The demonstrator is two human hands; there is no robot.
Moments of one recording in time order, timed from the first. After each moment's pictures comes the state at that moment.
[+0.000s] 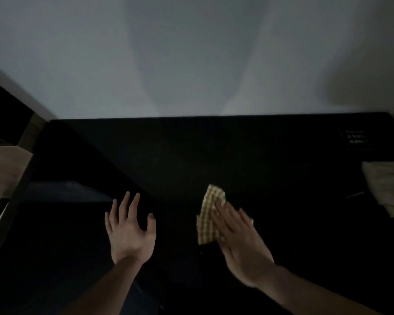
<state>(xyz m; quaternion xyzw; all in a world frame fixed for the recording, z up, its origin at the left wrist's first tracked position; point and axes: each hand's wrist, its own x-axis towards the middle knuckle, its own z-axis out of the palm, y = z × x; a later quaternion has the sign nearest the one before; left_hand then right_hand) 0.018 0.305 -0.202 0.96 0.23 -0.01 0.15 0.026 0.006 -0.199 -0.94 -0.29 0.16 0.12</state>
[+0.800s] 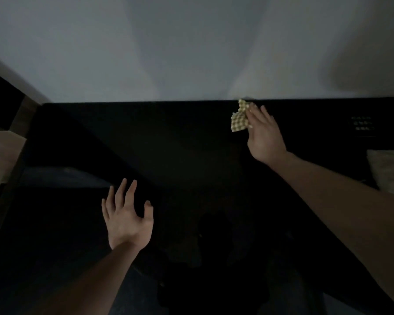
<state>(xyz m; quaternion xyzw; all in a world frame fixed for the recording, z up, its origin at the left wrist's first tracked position) 0.018 0.307 -0.205 0.96 0.23 -0.01 0.14 0.254 -0.028 -0.191 -0.98 -0.11 0.02 0.19</state>
